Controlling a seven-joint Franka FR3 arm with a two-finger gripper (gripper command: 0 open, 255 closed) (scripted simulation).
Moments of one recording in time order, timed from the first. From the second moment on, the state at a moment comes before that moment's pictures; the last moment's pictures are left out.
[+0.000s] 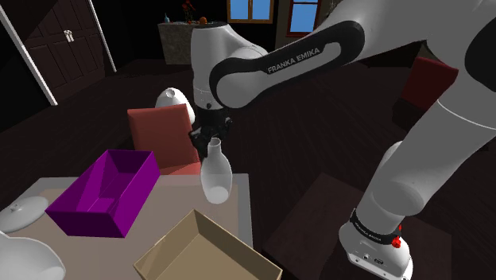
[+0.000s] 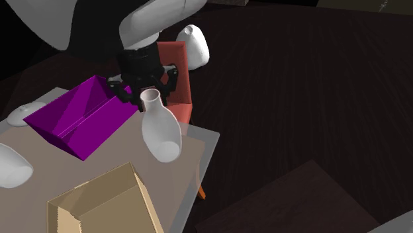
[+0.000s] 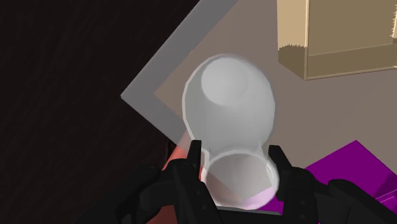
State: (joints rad) arm 0.01 -0.18 0.48 -2.16 0.03 2.11 0.55
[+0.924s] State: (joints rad) arm 0.01 -0.22 0.47 -2.01 0.04 1.92 0.53
